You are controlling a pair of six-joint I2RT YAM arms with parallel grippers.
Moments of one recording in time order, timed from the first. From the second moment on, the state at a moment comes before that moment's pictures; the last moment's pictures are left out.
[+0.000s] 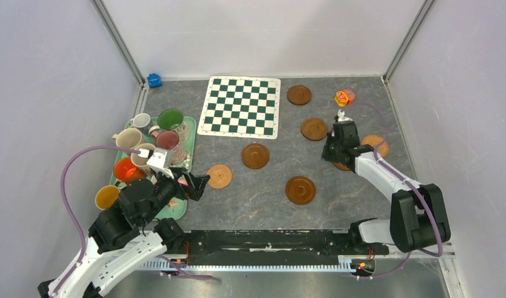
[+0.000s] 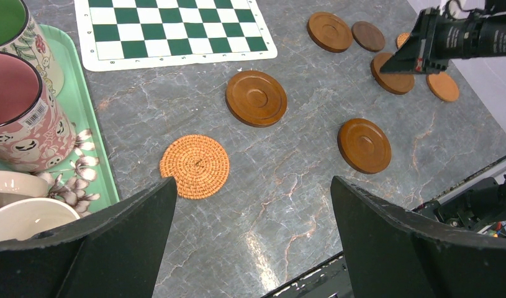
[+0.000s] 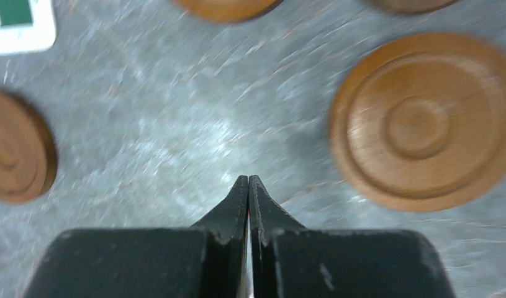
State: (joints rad) left arm -0.82 0.29 0.78 -0.76 -0.31 -0.39; right arm 0.19 1.34 0.74 -0.27 0.05 0.40
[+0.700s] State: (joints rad) left arm -0.82 0.29 0.78 -0.76 -0.31 -0.39; right arm 0.56 1.23 0.53 -0.32 -0.05 0.68
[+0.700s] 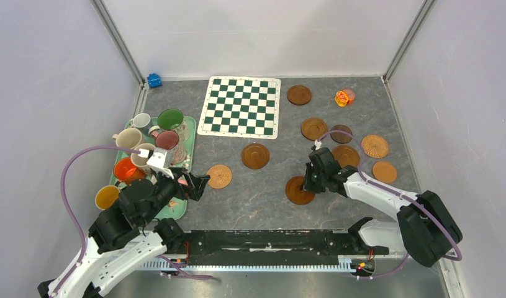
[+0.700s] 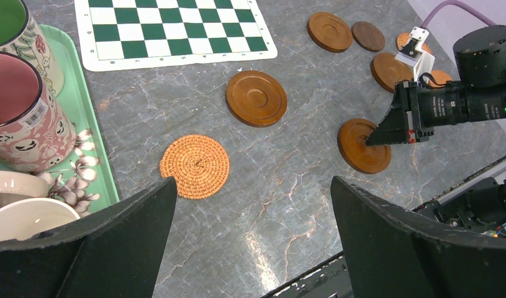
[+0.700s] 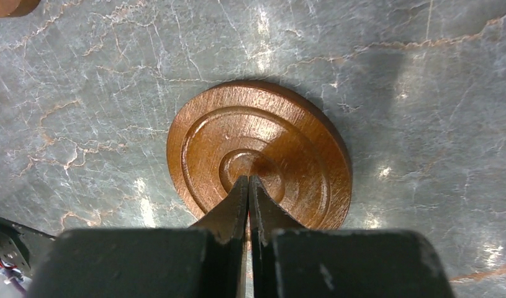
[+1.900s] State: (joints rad) left arm -0.82 0.29 0.78 -0.76 -0.31 -0.39; right arm 0.37 1.14 0.49 -0.52 0.33 0.95
